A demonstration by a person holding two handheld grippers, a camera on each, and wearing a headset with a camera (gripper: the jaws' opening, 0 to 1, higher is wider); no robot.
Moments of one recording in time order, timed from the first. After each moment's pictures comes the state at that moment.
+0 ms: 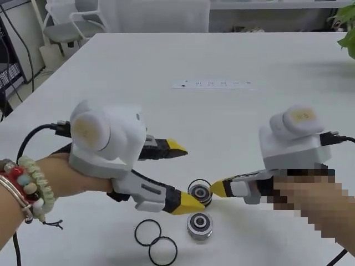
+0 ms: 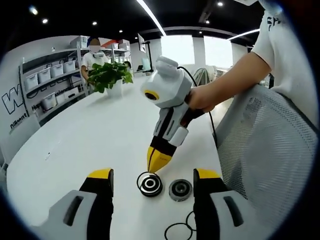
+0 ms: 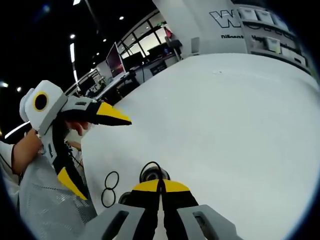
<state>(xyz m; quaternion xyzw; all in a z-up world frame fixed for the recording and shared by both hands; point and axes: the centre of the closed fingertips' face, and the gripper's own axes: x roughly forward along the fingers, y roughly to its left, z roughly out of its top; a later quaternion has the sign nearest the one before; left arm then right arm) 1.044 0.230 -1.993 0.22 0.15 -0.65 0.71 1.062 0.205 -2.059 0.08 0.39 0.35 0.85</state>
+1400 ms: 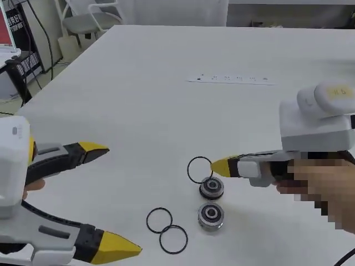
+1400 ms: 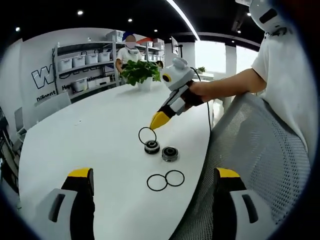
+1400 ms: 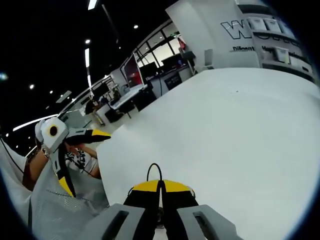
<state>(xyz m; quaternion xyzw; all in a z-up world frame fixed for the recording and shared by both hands) 0.999 0.347 -1.989 0.17 0.20 -0.54 0.80 1.052 0.238 -2.009 0.09 0.34 0.40 0.85</state>
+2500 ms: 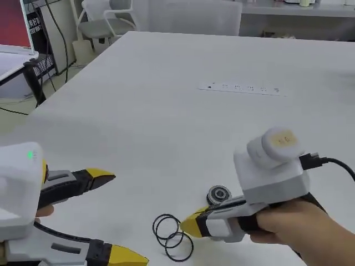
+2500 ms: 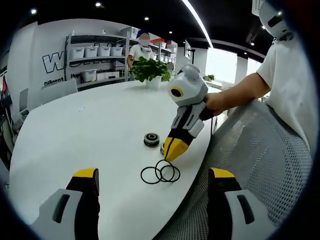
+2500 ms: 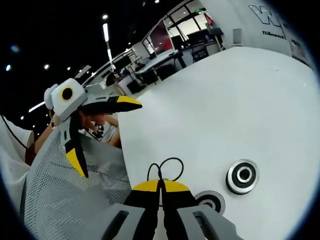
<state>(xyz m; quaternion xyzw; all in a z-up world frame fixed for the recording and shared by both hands) 0.992 0.353 -2.003 0.10 0.22 -0.52 0.82 0.991 0.301 -2.063 0.04 0.42 0.50 0.76</state>
